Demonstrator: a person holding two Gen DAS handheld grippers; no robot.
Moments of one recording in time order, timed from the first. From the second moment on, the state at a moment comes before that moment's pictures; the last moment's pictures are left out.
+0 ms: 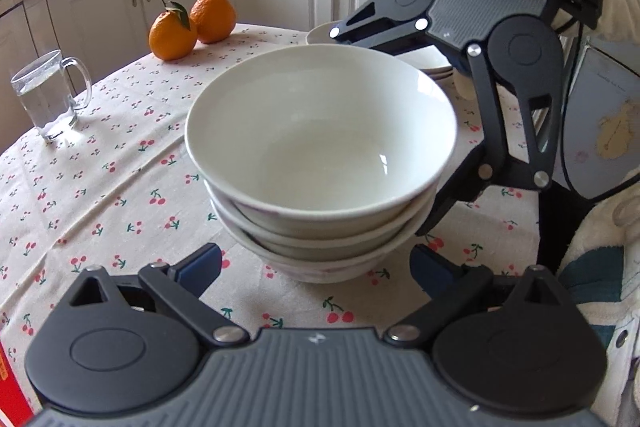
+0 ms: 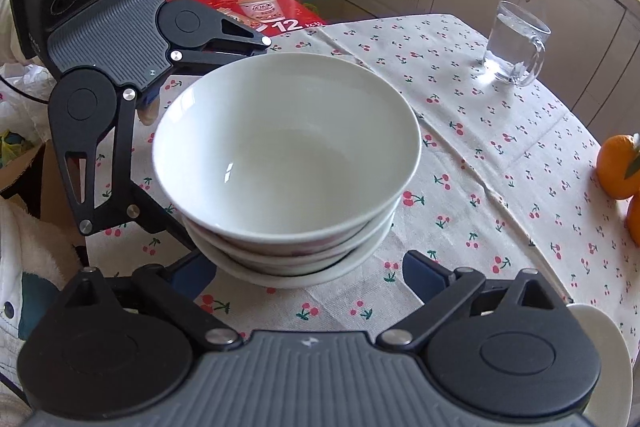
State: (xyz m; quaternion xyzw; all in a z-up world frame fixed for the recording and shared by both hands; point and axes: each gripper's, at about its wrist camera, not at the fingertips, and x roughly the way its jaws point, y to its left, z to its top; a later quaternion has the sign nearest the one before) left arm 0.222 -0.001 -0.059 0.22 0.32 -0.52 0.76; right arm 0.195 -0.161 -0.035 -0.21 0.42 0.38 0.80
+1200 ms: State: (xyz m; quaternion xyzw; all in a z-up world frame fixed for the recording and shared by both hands) left arm 0.245 -0.018 -0.047 0.30 0.30 -0.59 0.69; right arm 0.198 -0.161 -0.029 -0.21 0.42 0.41 0.78
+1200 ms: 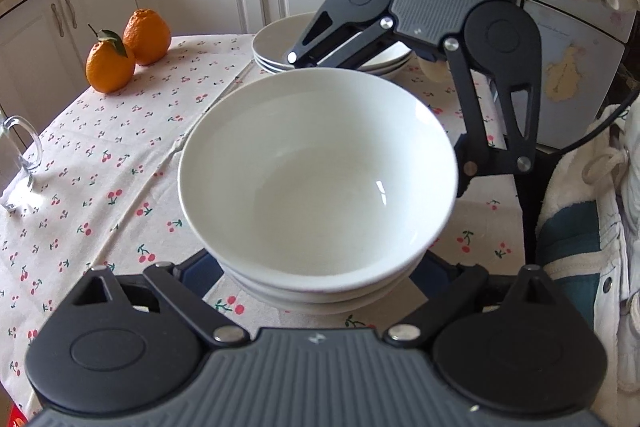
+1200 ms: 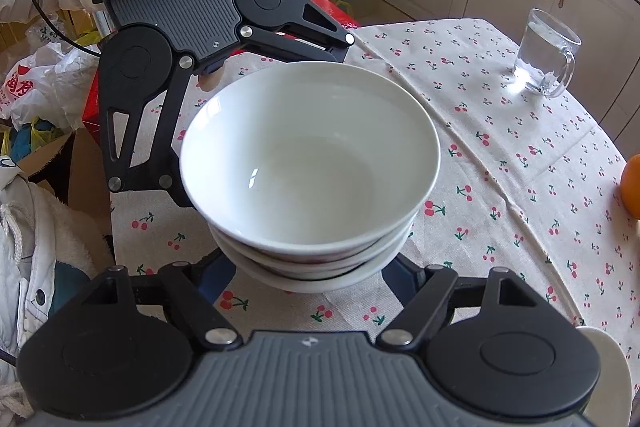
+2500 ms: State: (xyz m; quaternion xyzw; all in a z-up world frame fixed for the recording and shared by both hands) left arm 0.235 -0.073 0.001 0.32 0.26 -0.59 0.69; right arm 0.192 -0.213 0.012 -0.22 0.40 0.39 0.80
